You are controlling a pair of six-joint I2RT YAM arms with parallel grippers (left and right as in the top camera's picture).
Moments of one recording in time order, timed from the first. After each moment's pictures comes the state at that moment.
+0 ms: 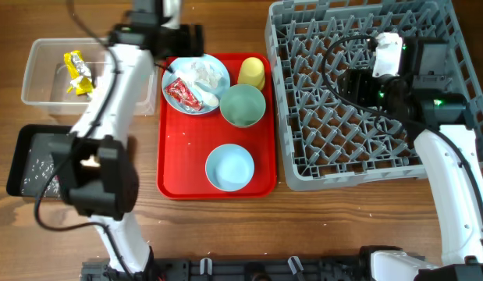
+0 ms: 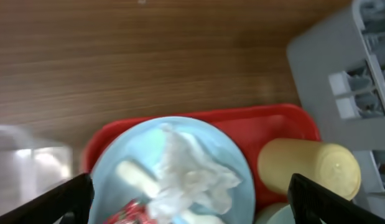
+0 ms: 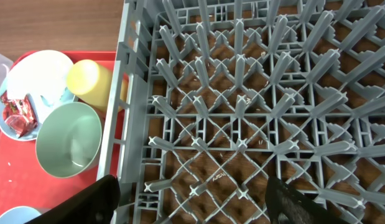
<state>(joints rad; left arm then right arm) -0.18 2.02 1.76 -0.67 0.11 -0.13 0.00 1.39 1.25 -0.72 -0.23 0.00</state>
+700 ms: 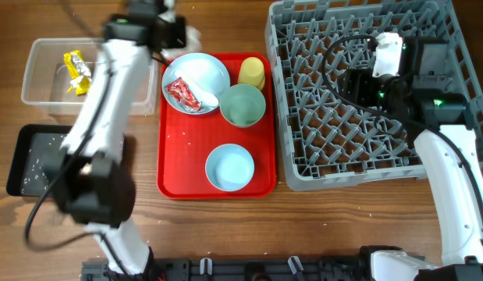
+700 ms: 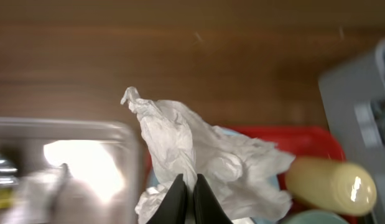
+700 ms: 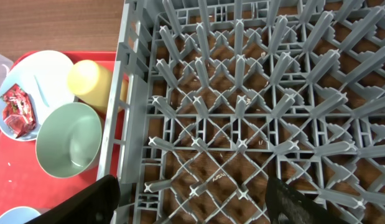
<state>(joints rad) -0.15 1.93 1.88 -0.82 -0.06 -0.14 0.00 1.39 1.25 -0.72 -0.23 0.00</state>
